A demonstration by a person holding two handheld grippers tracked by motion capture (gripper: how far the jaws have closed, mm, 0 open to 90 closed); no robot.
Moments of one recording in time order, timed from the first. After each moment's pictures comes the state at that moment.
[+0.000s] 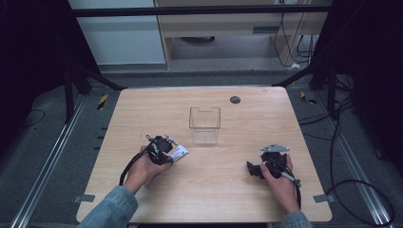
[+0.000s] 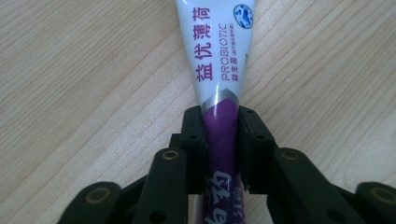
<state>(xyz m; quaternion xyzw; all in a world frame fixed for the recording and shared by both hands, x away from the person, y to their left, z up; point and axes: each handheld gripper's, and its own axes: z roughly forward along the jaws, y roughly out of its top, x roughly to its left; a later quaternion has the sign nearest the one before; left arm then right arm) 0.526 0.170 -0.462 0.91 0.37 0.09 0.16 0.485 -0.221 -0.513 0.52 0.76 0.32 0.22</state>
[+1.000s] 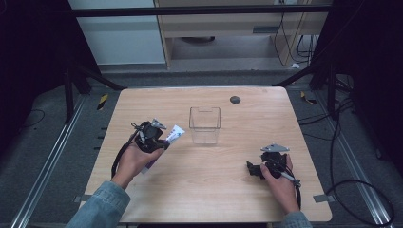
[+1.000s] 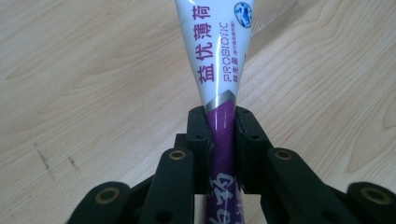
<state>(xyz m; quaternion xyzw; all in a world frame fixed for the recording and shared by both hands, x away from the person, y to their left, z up) 0.530 0.191 -0.401 0.88 0.37 0.13 0.27 0.485 -0.221 -0.513 0.52 0.76 0.32 0.22</state>
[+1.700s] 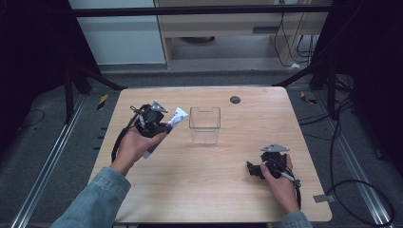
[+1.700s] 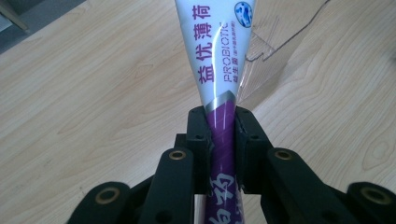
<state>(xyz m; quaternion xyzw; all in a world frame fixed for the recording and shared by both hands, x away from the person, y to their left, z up) 0.546 0.178 -0.349 0.87 0.35 0.16 0.29 0.485 -0.221 -0.513 0.52 0.76 0.32 0.22</state>
